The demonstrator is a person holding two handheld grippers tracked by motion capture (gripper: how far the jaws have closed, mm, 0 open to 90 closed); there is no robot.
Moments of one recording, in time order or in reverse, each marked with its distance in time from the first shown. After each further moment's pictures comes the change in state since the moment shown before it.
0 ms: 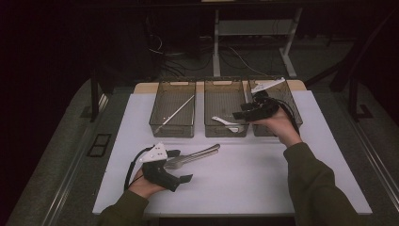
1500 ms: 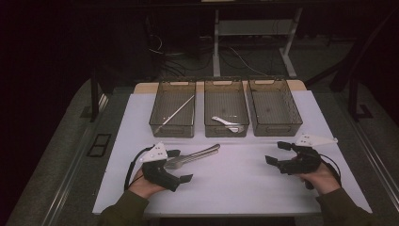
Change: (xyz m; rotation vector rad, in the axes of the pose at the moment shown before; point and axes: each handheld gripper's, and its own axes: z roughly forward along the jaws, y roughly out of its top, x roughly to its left) left arm -0.002 0.003 -0.002 0.005 0.006 0.000; right arm 0.048 -0.154 -0.083 -0.156 -0.096 0.047
